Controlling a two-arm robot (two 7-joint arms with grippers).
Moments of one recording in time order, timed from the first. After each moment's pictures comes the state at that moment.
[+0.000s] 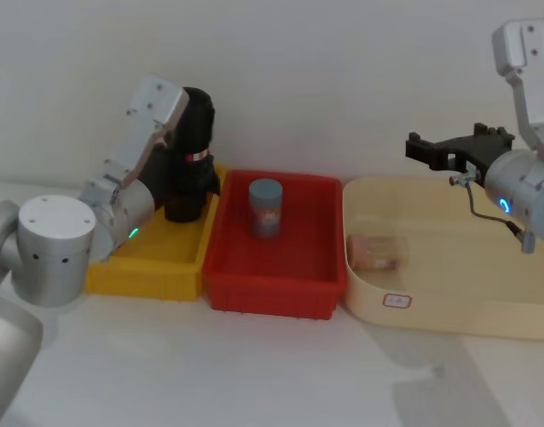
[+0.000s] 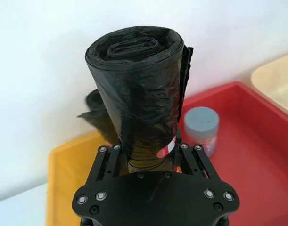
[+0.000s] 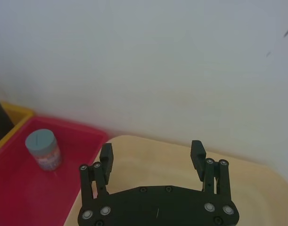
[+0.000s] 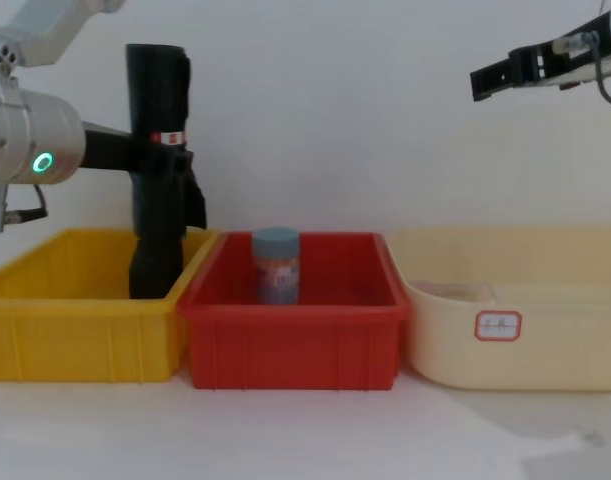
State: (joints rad) left arm -0.54 0.26 0.32 -1.47 -0.14 0.43 -0.14; right arm 0.57 0.10 -0.21 -1.61 0.04 0.80 0.10
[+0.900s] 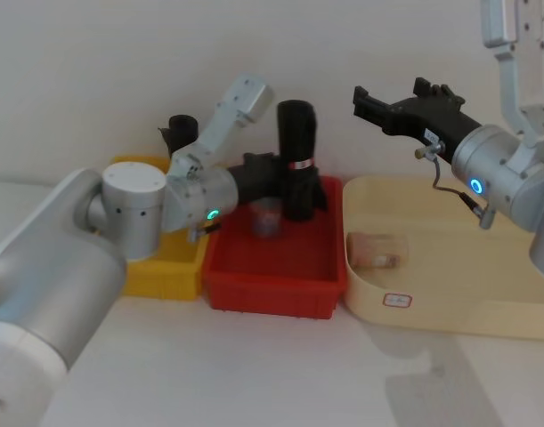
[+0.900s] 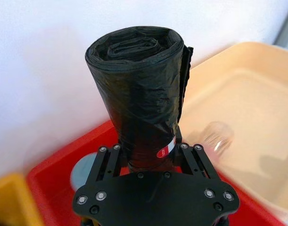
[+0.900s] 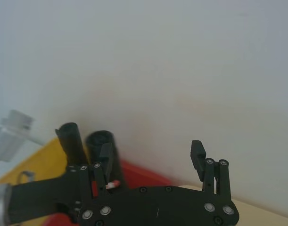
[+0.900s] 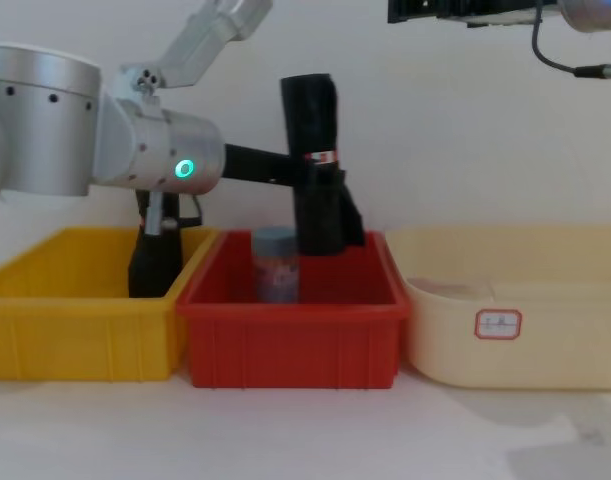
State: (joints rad) left arm -0.82 0.11 0.43 -0.99 -0.25 0.28 -0.49; right arm 0.58 0.06 -0.20 -1.57 0.16 0.57 0.26
